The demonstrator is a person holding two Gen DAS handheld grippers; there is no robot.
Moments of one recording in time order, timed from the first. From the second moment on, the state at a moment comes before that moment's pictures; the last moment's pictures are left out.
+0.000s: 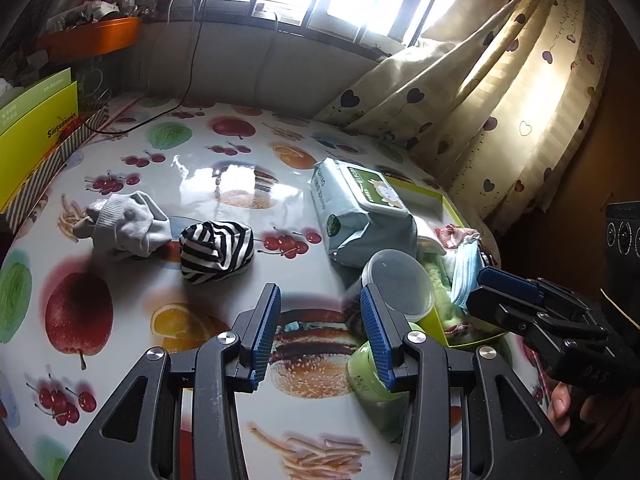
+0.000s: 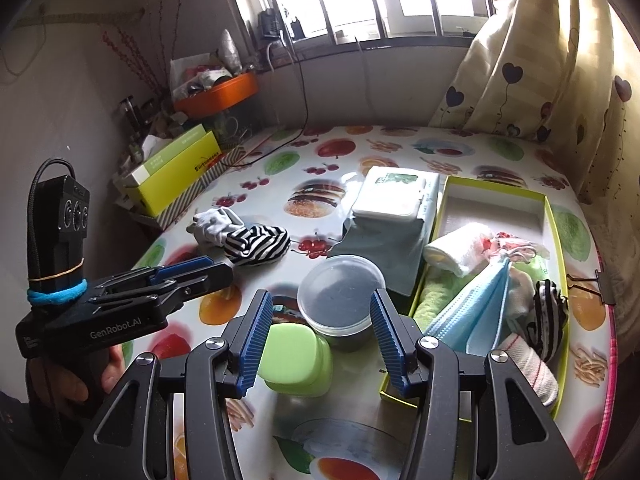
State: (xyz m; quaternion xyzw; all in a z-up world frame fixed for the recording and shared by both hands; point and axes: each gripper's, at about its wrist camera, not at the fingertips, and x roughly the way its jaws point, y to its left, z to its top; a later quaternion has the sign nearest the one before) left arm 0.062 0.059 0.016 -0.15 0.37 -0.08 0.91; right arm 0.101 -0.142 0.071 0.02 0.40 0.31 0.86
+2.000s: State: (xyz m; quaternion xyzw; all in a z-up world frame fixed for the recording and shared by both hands) left arm 0.135 0.220 -0.033 -0.18 0.40 0.05 0.90; right arm 0.211 0.060 -0.009 -0.08 0.55 0.31 0.77
